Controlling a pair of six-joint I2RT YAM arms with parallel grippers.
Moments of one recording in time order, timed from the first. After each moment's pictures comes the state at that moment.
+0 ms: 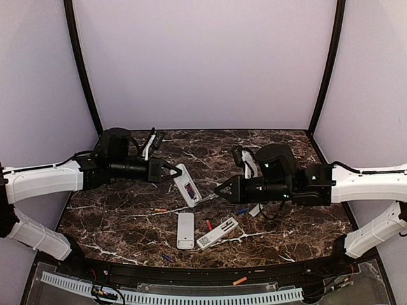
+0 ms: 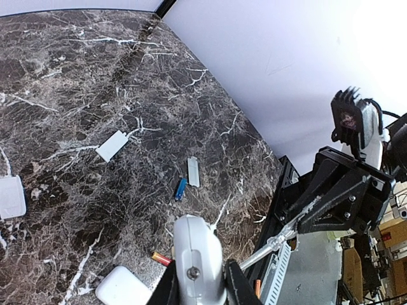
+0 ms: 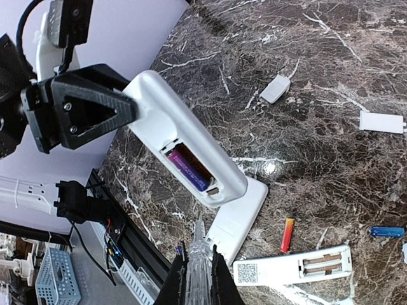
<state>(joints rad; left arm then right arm) -0.66 1.31 0.83 0.02 0.57 -0.51 1.12 1.28 0.91 -0.15 0.01 0.79</state>
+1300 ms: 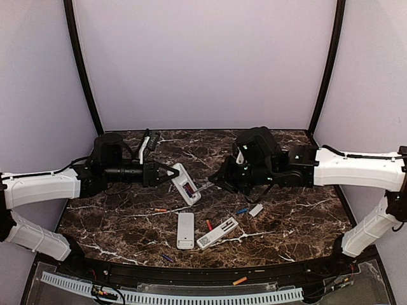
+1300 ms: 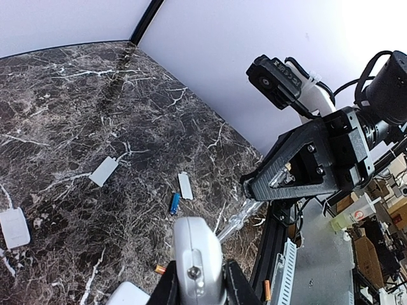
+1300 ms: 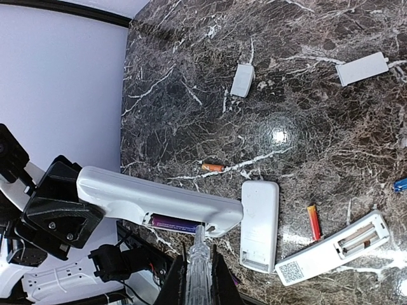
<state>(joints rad) -0.65 1.24 0.72 0.20 0.62 -0.45 1.08 1.46 1.17 -0.36 0.06 1.20</state>
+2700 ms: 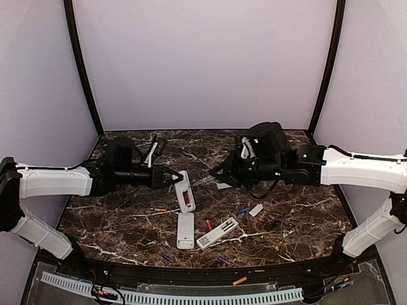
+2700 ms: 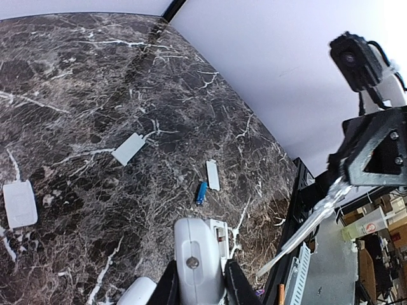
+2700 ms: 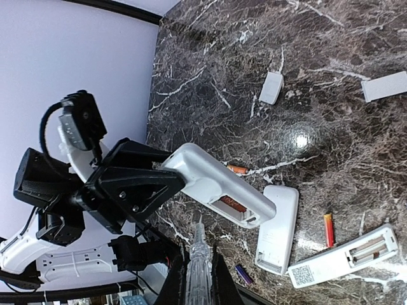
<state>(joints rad) -0.64 1.37 0.73 0.22 0.56 -0.47 1.03 1.41 1.12 -0.25 -0.05 1.15</state>
